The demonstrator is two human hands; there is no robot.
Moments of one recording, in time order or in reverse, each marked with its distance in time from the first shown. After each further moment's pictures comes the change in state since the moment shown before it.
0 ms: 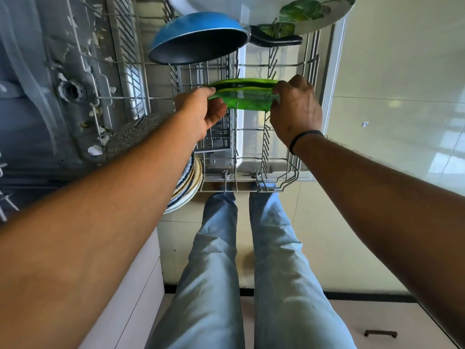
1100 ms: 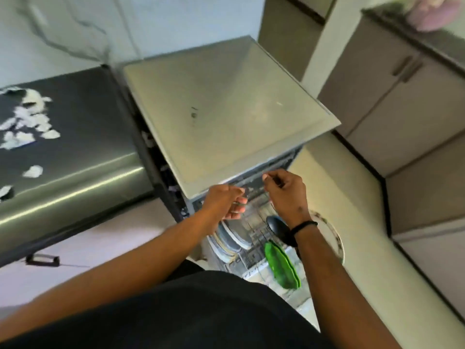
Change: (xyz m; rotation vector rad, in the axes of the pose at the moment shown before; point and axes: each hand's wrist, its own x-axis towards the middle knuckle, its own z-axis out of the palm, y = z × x) left_hand -0.493 -0.039 -0.233 -0.595 0.127 0.577; right_hand -0.277 -0.288 -0.352 0.519 -0.203 -0.916
